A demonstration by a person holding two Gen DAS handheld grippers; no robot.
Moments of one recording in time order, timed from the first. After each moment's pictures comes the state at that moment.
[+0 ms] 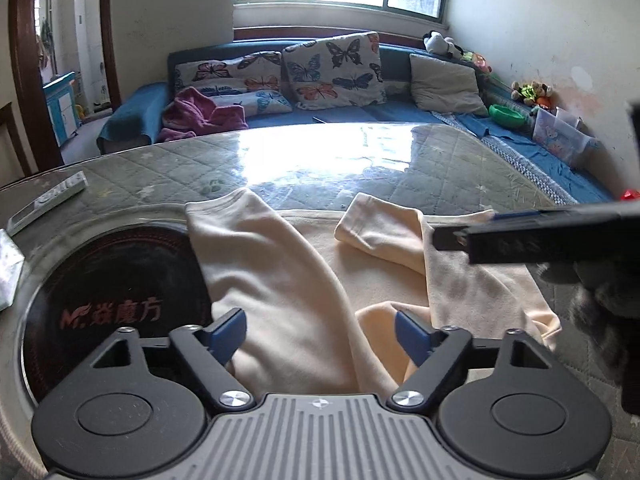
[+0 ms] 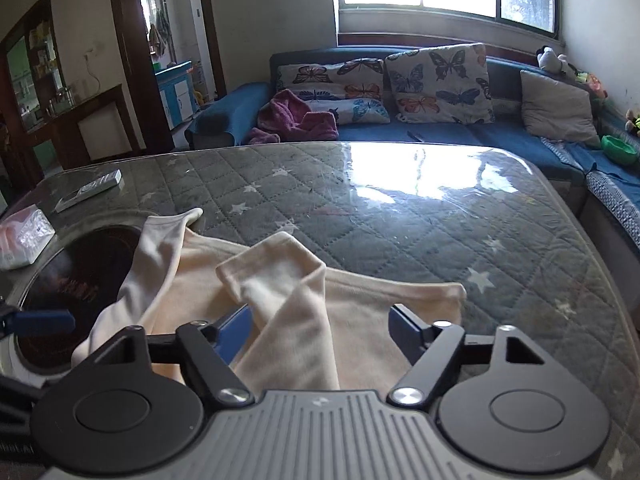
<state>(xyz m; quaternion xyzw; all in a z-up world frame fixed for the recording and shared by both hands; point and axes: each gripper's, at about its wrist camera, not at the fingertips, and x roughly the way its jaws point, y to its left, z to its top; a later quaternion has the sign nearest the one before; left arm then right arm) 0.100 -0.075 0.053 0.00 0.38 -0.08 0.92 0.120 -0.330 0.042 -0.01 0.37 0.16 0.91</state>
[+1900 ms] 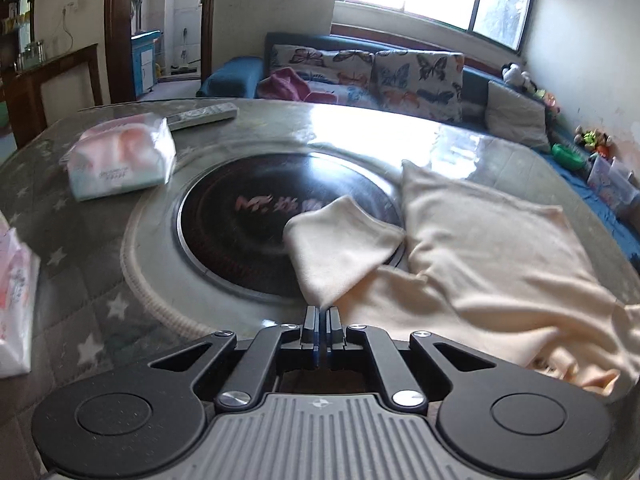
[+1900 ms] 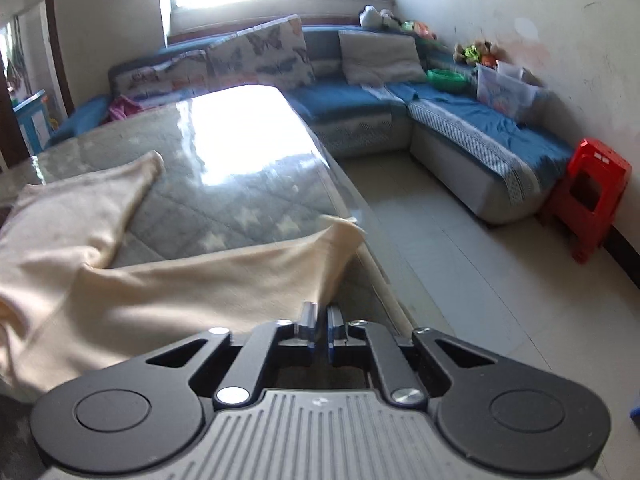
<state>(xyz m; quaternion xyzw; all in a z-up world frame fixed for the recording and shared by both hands) -0.018 0.061 0.045 -0.07 0.38 0.03 0.92 -0.068 -0.545 0.024 0.04 0.39 -0.08 0.92</state>
